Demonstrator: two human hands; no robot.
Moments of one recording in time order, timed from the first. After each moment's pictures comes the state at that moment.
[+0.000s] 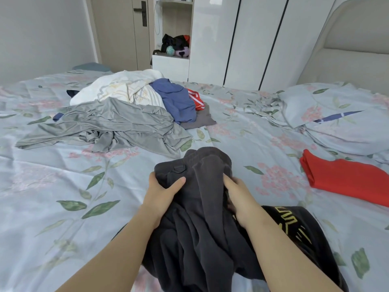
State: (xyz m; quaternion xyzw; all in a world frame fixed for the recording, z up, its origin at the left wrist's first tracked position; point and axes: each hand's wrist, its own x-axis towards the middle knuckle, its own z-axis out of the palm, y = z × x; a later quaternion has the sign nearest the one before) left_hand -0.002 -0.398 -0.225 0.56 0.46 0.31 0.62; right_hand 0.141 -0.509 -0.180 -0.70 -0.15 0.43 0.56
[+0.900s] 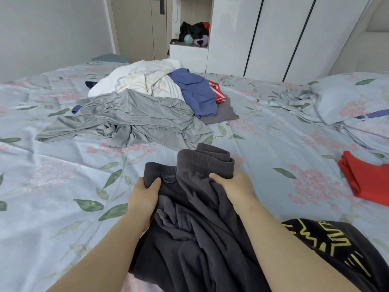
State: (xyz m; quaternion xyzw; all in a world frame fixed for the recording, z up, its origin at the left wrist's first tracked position) left_hand -0.045 -0.348 -0.242 0.50 0.57 0.36 0.55; right_hand 0.142 -0.427 -0.225 -0.79 -0.28 0.25 0.48
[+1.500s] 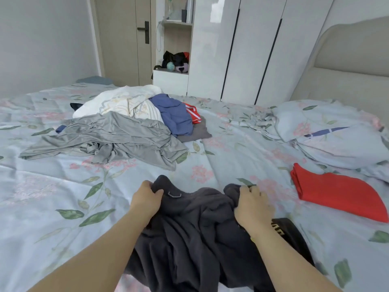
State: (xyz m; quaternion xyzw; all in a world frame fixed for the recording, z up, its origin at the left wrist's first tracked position) left_hand -0.009 -0.393 -0.190 0.68 0.56 0.24 0.41; right_hand 0.170 -0.543 -0.168 -0.93 -0.35 0.00 0.09
